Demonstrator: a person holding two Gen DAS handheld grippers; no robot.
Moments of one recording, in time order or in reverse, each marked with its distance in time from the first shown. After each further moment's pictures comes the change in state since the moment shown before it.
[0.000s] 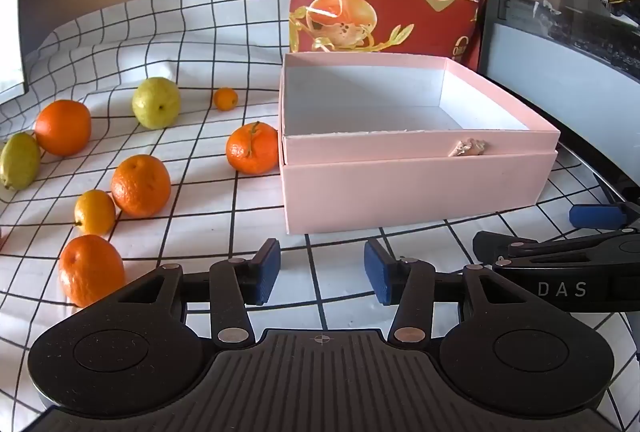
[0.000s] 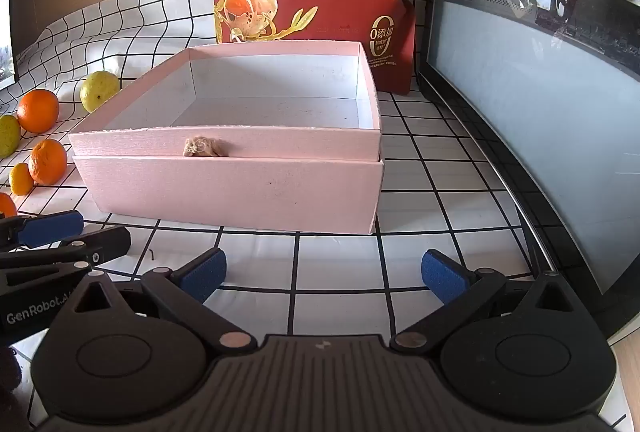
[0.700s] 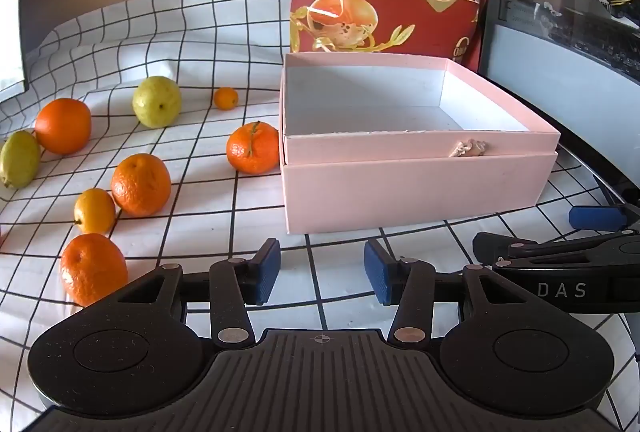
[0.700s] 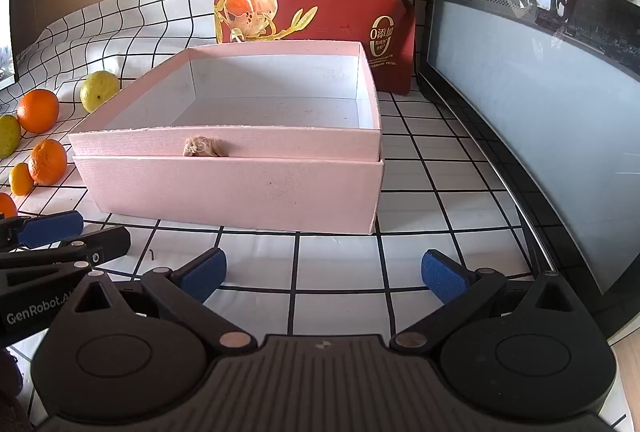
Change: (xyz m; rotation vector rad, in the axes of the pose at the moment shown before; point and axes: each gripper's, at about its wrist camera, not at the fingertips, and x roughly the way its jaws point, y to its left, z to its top) left arm -0.001 0.001 0.000 -0.024 0.004 -0.013; right arm 0.000 0.000 0.000 0.001 0.001 0.001
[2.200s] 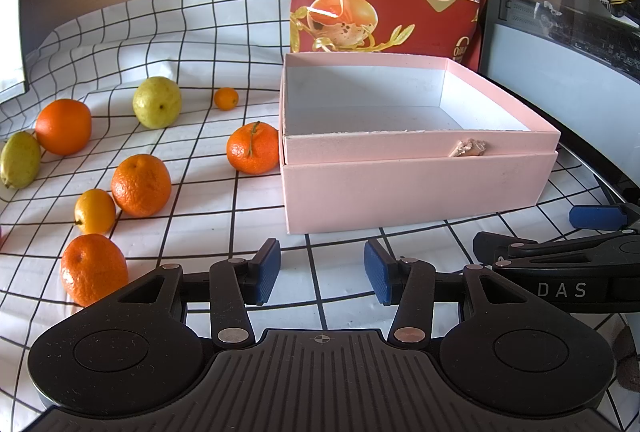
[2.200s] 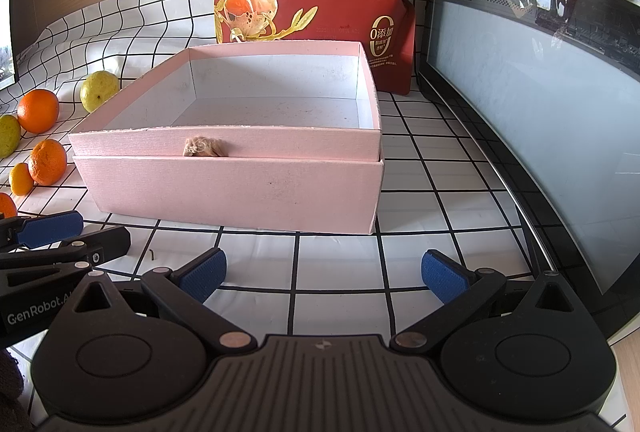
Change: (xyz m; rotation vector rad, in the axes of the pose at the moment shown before) left arm 0.000 0.001 0.000 0.001 0.000 0.001; right arm 0.000 -0.001 0.000 0.000 0.000 0.000
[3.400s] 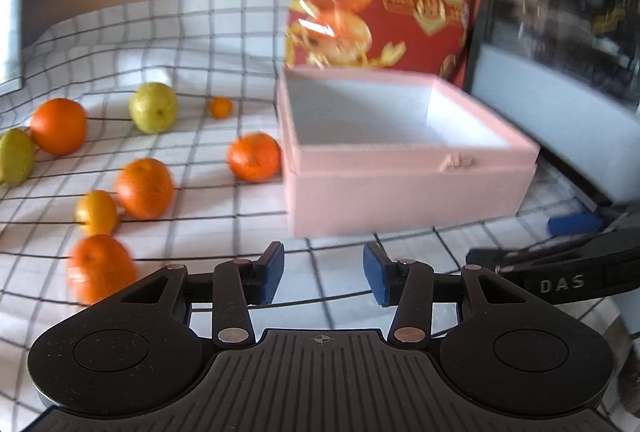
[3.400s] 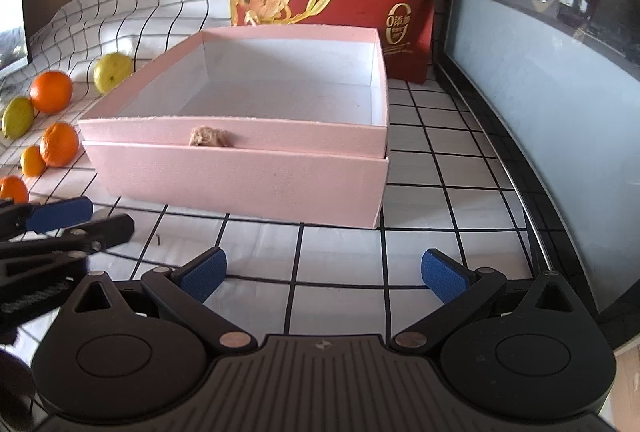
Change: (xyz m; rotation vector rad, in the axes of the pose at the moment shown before) left arm -0.023 0.028 -0.004 -0.043 -0.057 -0.091; right arm 0.000 -0.002 0.006 -0.046 0.074 0.052
